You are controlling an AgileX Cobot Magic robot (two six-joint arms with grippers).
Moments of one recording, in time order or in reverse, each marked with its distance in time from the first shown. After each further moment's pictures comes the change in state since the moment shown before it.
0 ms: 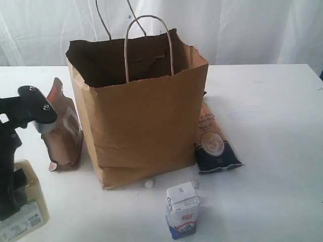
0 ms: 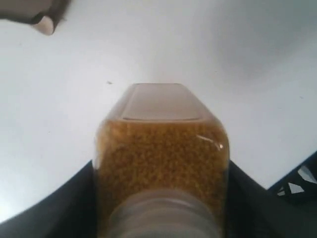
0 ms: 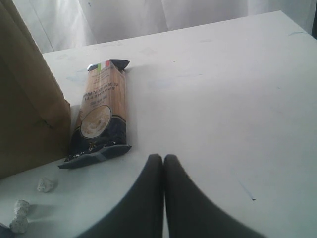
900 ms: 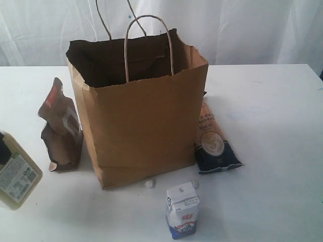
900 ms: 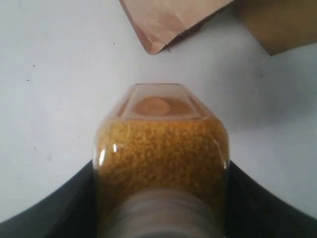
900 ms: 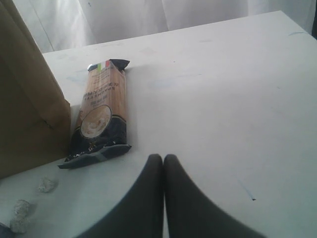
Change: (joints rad) left arm 0.575 0.067 0.004 -0.335 -0.169 0.185; right arm 0.000 0.000 0.000 0.000 0.000 0.000
